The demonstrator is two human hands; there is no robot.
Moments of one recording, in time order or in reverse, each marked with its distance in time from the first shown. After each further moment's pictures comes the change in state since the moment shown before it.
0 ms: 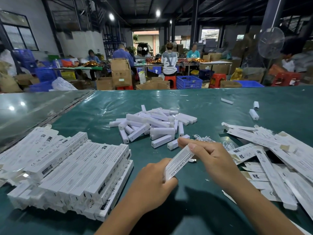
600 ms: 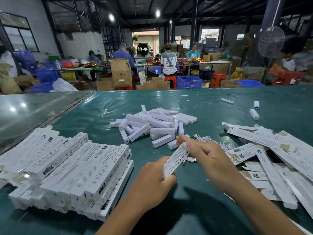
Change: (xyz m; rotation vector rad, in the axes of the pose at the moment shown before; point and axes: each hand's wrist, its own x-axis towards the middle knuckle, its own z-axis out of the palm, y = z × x) left_hand 0.003 -0.002 0.003 -0.021 0.047 0.022; right_hand -0.002 -0.006 0.003 -0.006 -0.047 0.045
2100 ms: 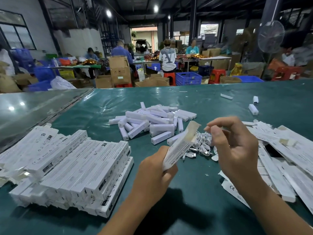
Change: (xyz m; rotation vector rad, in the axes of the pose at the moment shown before) left_hand 0.001 0.002 0.008 -0.002 0.273 0.119; right_hand -0.011 -0.017 -0.014 -0.120 0.528 -0.507
